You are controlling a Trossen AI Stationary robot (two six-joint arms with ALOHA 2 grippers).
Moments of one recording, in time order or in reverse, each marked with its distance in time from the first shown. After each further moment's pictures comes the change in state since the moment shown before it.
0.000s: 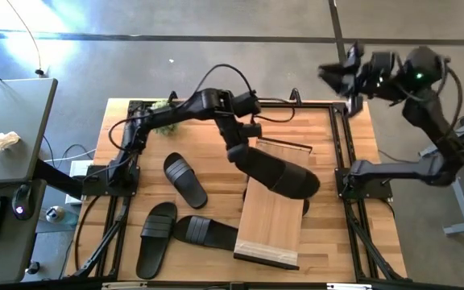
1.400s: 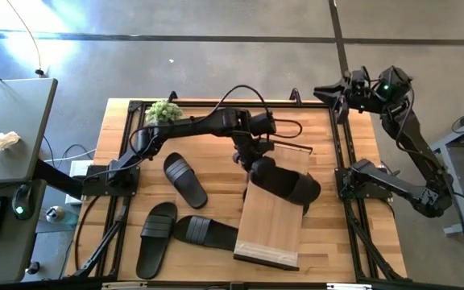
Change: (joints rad) left arm -0.078 0.138 0.000 0.167 -0.035 -0.460; right arm -0.471 -0.243 -0.556 0.069 -0.360 0.216
